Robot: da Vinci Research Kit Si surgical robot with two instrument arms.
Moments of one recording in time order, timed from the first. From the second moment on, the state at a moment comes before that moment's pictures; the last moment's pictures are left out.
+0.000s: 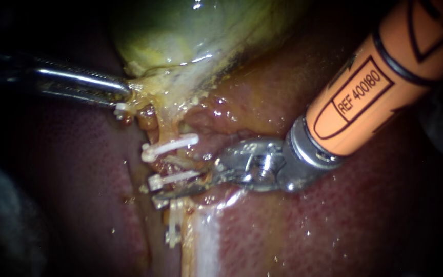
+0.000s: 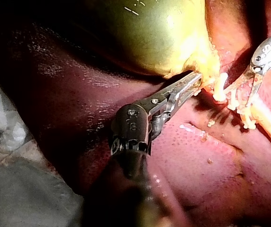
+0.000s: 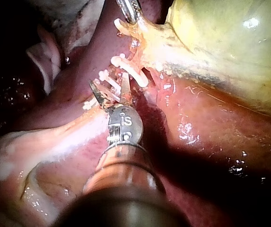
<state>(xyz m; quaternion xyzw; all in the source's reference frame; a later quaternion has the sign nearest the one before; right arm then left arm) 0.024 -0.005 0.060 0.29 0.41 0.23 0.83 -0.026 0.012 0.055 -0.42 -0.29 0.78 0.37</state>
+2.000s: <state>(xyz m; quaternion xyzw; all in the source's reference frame) 0.020 -0.003 0.061 0.35 0.46 0.21 0.79 -0.026 0.012 0.055 -0.42 -0.29 0.78 0.37</state>
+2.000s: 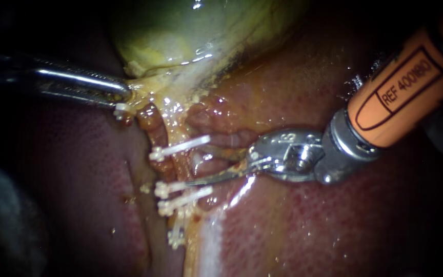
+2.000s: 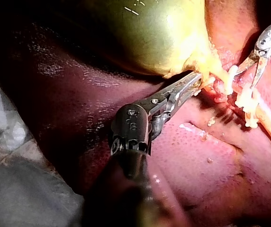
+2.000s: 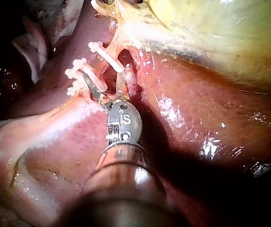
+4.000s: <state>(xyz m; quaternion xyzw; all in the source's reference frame) 0.029 -0.004 0.056 0.44 0.53 0.20 0.69 -0.026 0.012 0.055 -0.42 -0.29 0.78 0.38</state>
